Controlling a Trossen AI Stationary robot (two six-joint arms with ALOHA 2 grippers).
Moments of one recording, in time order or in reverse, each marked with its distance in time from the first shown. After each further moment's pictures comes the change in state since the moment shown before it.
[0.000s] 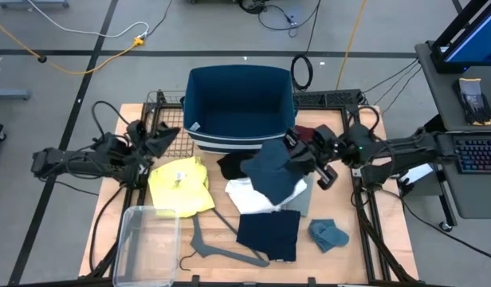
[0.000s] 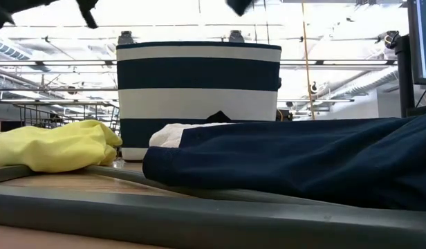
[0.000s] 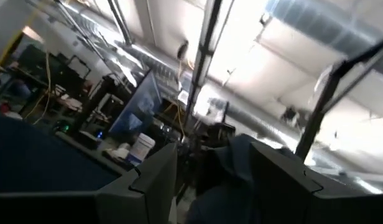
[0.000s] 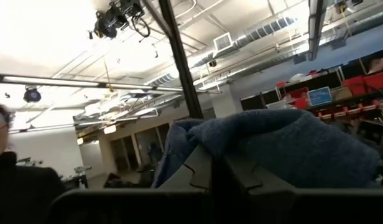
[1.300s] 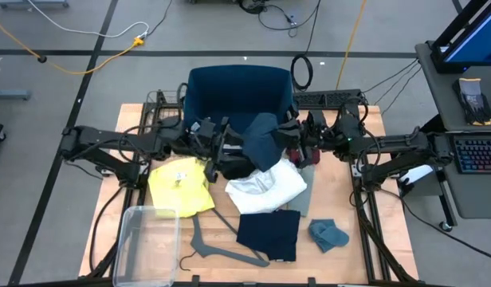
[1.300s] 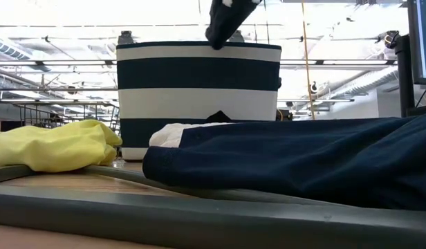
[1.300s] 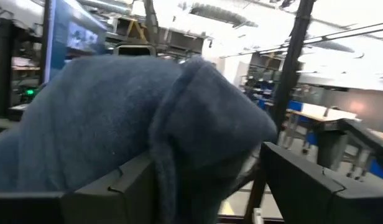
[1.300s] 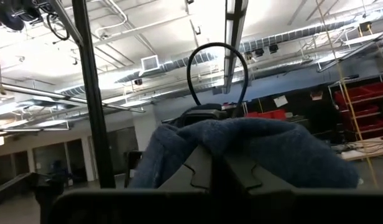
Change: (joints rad) left arm -0.058 0.820 0.795 -0.285 0.259 0.307; right arm -0.124 0.049 0.000 0.032 0.217 -0.185
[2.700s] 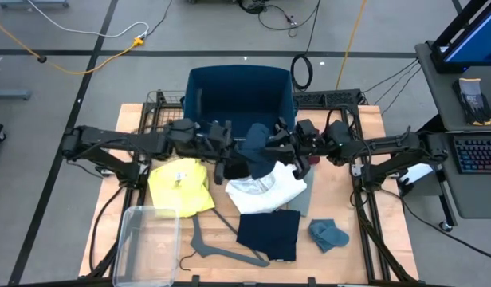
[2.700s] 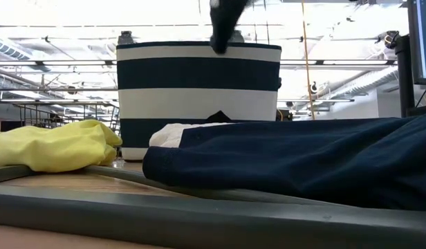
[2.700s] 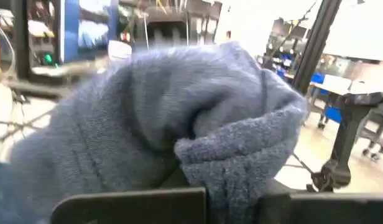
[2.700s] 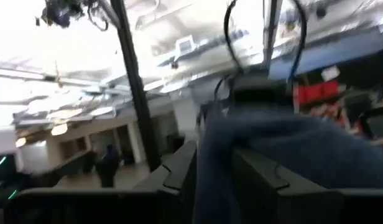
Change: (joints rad) left arm -0.014 -0.009 0.038 -0.197 -0.058 0.011; right arm 0.048 0.067 0.000 0.025 -0.145 0.098
